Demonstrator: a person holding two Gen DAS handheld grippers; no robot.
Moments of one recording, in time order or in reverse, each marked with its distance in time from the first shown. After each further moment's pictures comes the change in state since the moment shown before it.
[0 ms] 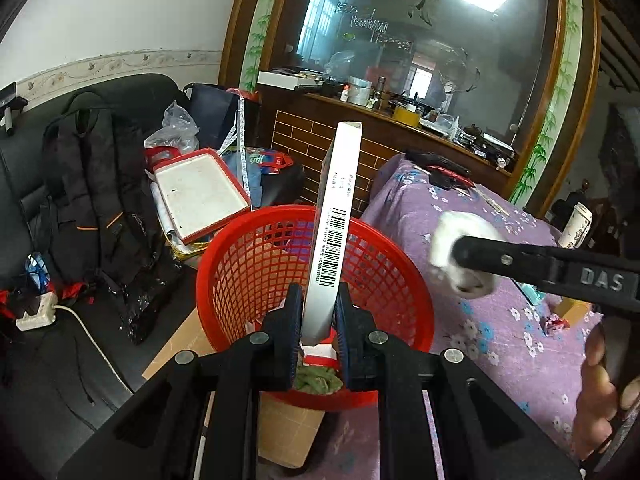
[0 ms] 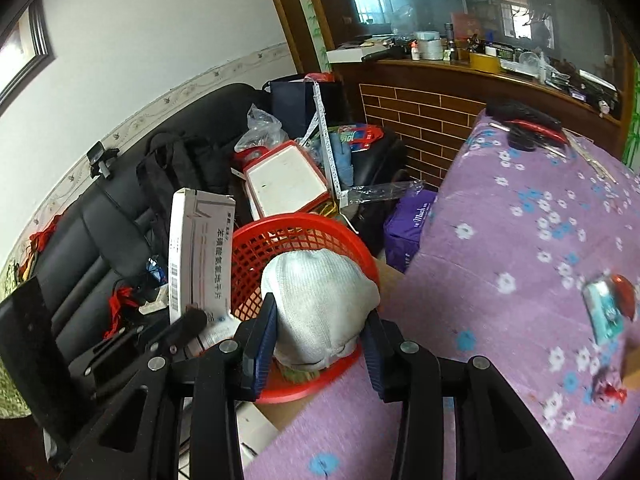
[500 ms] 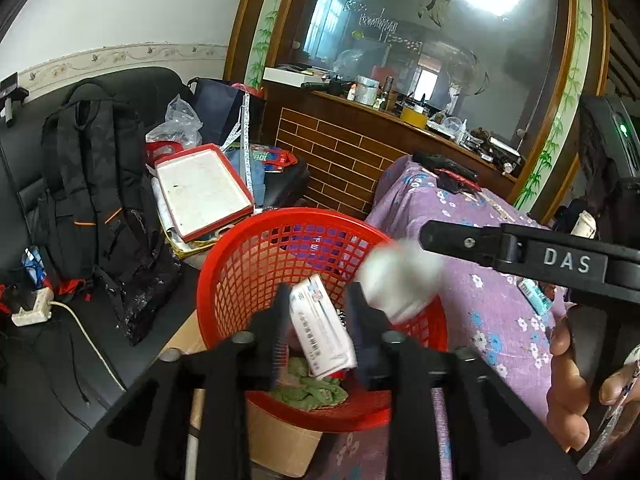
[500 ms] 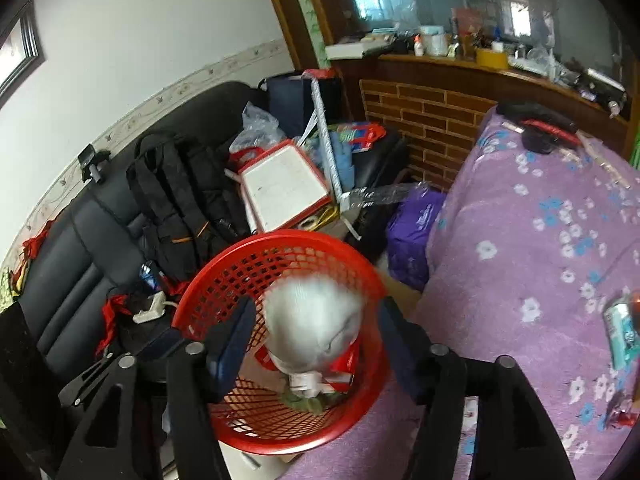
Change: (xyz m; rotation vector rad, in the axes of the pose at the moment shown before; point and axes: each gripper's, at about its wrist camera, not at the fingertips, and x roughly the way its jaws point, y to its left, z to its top) left arm 0.011 0.007 0.005 -0.033 -0.003 0.003; right arm 0.021 -0.001 0.014 0.008 -0.023 -0.007
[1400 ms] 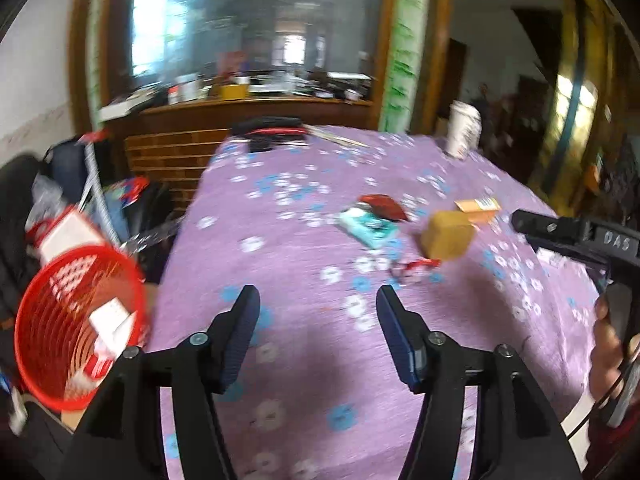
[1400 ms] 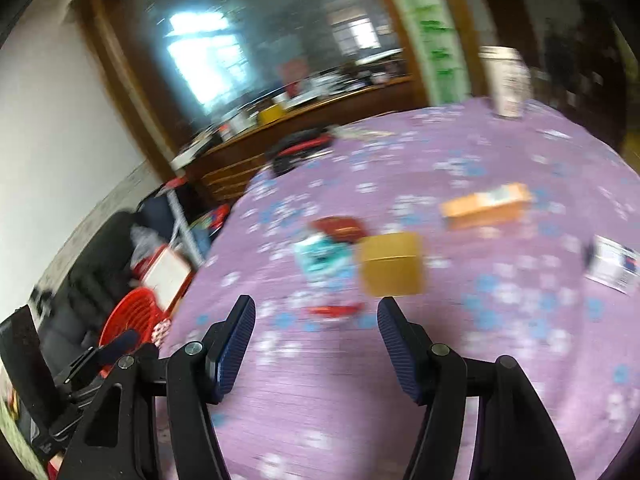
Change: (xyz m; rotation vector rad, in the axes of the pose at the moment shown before) left arm -0.004 -0.256 -0.056 0.448 0.105 -0.287; right arm -0.258 -0.255 -0.155 0.482 -0.285 -0.288
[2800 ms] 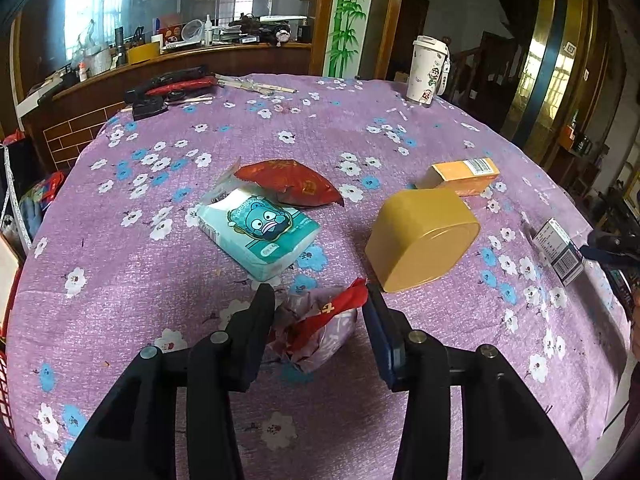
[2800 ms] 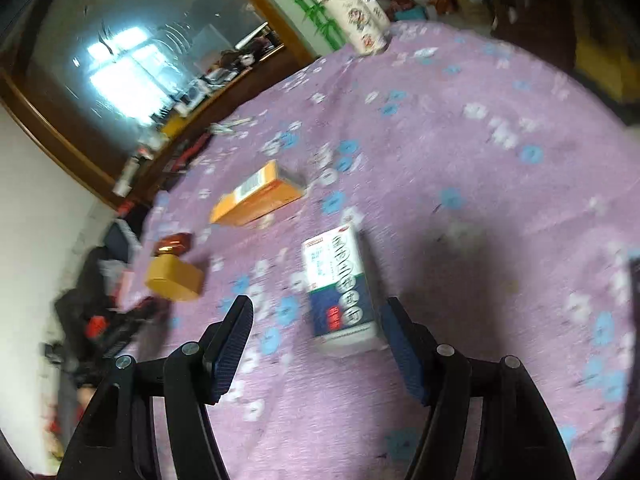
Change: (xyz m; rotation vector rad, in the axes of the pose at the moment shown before) left arm 0.165 -0.078 0.025 0.057 0.148 -0.145; right arm -0.016 -0.216 0.031 0.133 0.146 -0.149
